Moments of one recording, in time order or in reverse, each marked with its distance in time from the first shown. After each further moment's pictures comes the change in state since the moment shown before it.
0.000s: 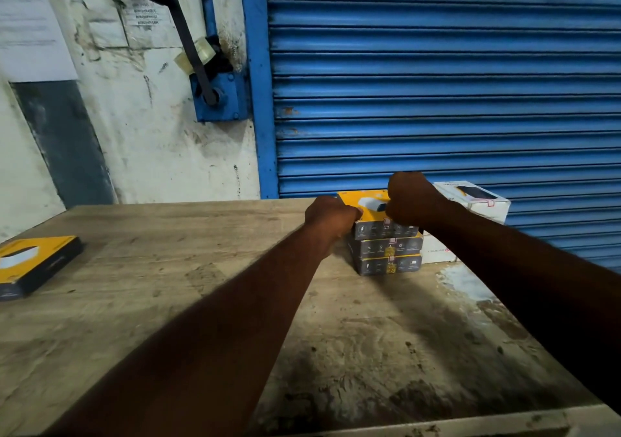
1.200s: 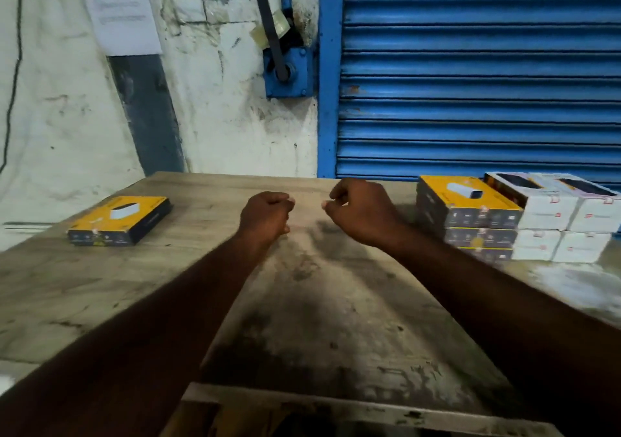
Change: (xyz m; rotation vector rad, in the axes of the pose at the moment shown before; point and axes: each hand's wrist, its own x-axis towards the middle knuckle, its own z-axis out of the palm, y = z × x) left_hand -0.029 -0.104 -0.192 -0.191 0.349 -0.029; right_hand -0.056 -0.185 0.042 0.639 0.023 -0.269
